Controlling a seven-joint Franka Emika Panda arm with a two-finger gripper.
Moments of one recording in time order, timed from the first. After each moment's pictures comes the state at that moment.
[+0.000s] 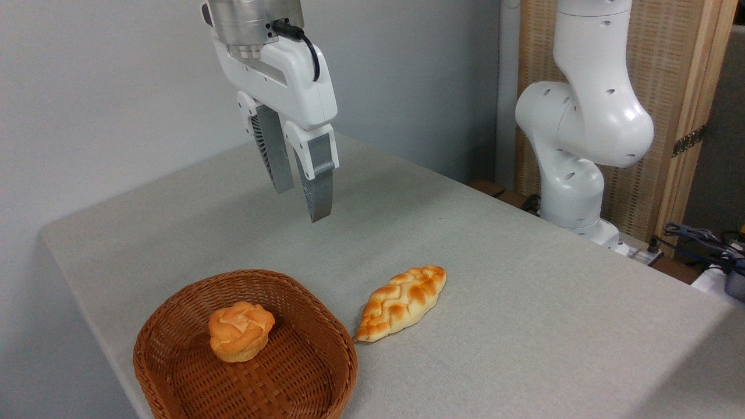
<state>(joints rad) -0.10 -0.01 0.05 -1.59 -0.04 1.58 0.80</state>
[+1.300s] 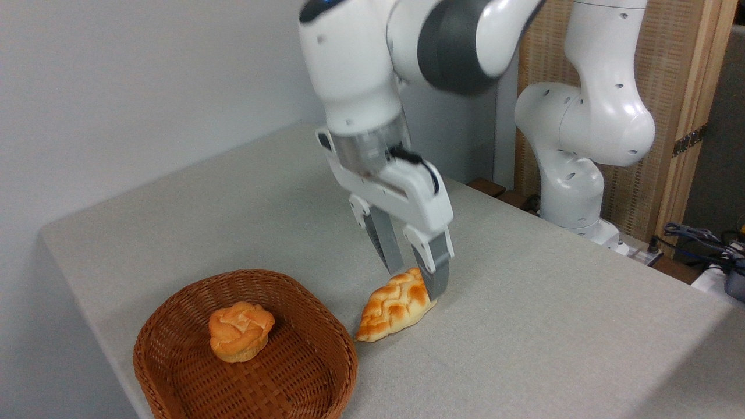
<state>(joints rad) -0.05 -0.23 0.09 -2.21 0.10 1.86 0.84</state>
